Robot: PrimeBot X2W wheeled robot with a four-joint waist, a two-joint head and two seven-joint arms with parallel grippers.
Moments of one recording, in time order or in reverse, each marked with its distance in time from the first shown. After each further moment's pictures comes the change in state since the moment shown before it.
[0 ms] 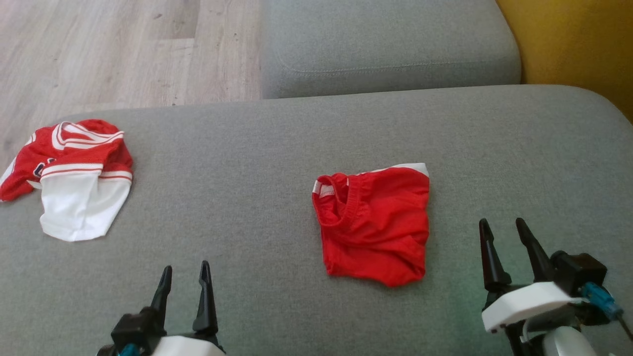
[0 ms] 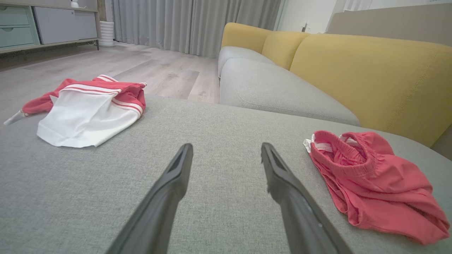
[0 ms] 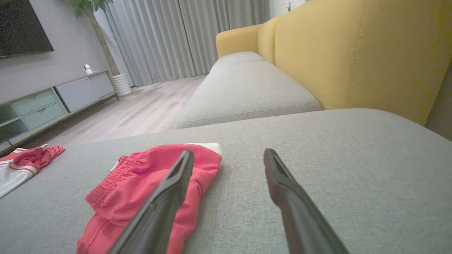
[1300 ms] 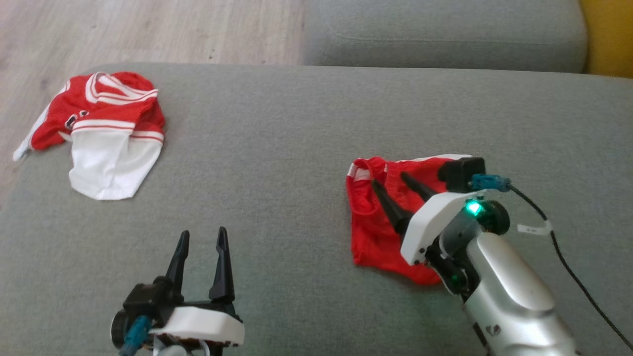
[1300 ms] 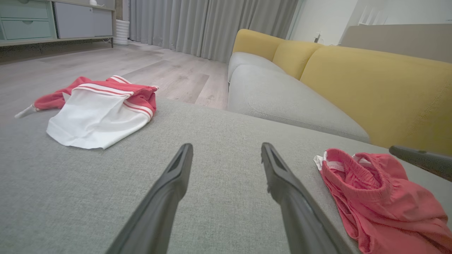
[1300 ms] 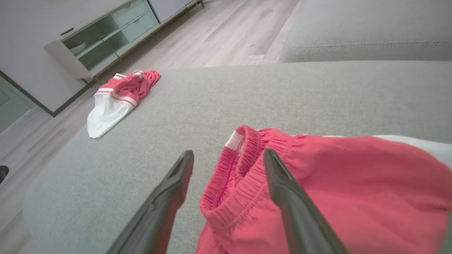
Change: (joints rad) left arm -0.097 -0.033 -0.032 -0.014 -0.004 -0.027 -0.003; right arm -0.441 -0.015 0.402 0.319 0.281 0.000 0.316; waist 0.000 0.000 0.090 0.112
